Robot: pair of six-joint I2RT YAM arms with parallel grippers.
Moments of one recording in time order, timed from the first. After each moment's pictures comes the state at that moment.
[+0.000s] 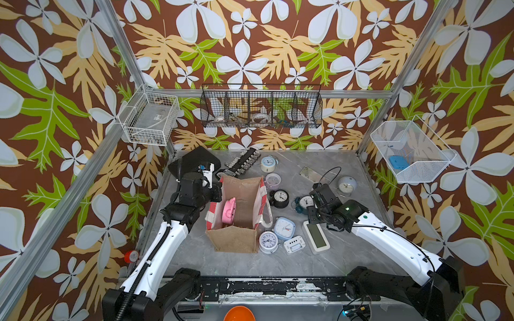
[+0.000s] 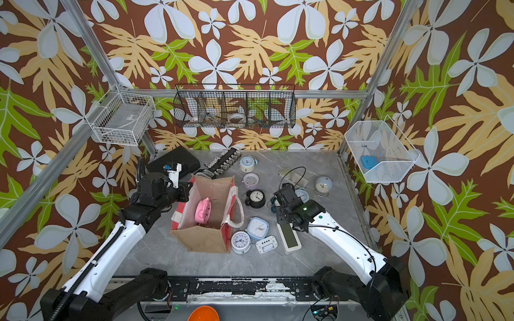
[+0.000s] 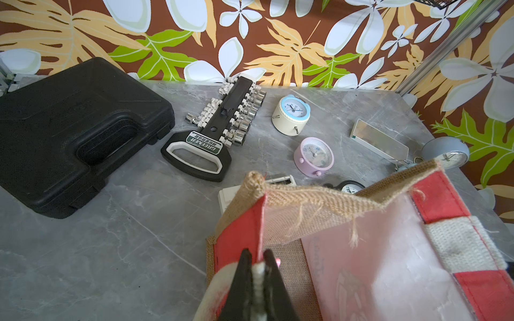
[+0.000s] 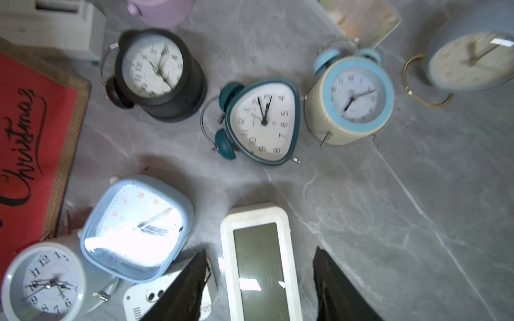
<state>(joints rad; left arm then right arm) -0.18 1.04 0.88 -0.34 0.16 -0.19 0.58 1.20 0.93 -0.86 0.24 0.39</state>
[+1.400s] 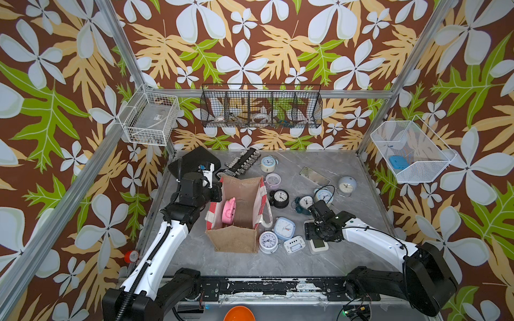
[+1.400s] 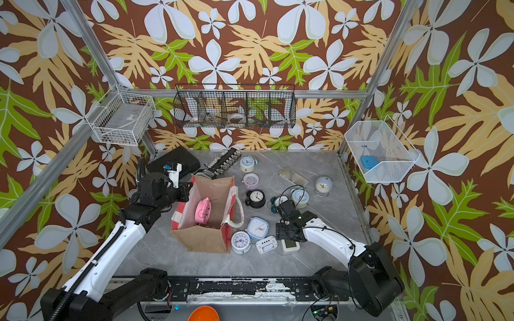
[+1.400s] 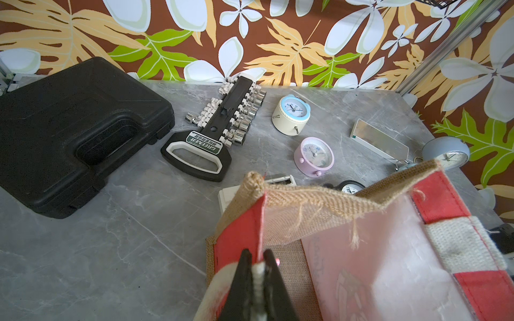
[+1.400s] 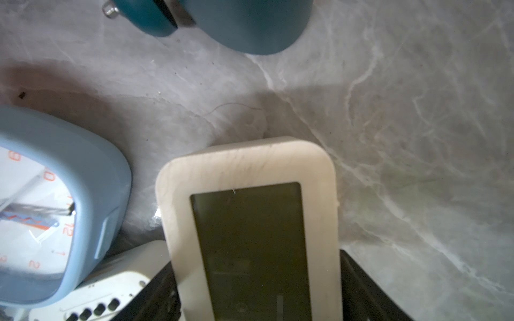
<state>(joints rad) -0.18 1.05 0.88 -0.34 0.17 -0.19 0.53 1.27 0.68 -0.71 0.09 0.52</state>
